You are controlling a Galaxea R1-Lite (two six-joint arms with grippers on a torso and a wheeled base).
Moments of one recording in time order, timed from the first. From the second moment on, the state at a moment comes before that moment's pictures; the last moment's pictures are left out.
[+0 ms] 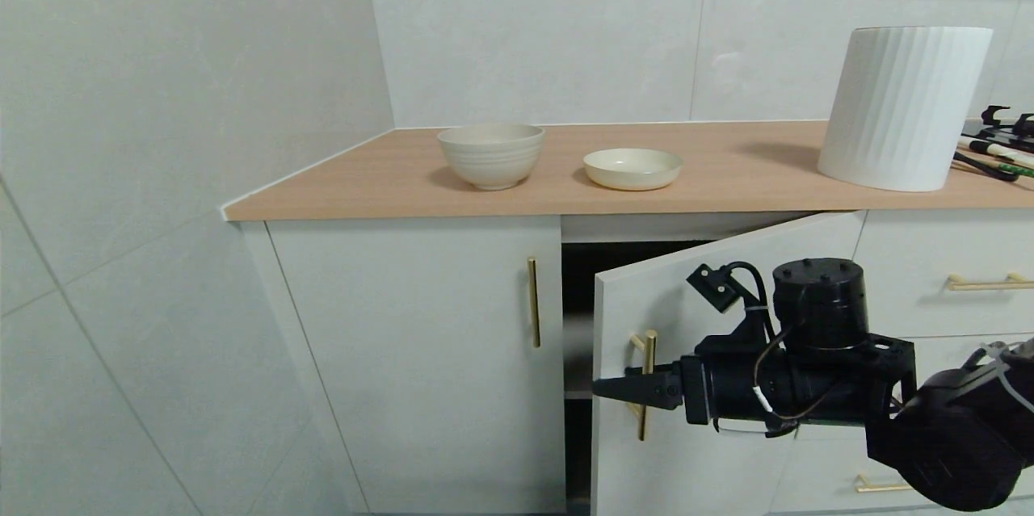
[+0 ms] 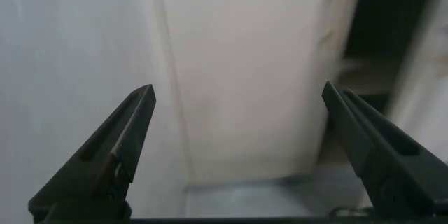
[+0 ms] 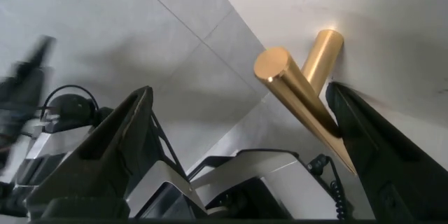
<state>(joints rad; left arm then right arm) 0.00 0.01 -0.08 0.04 -0.11 0.02 0.58 1.87 -0.63 -0.89 0.65 0.47</state>
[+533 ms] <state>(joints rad) -0.02 0.65 -0.56 0.14 -0.58 0.02 0.58 1.86 -0.48 -1.10 0.65 0.48</state>
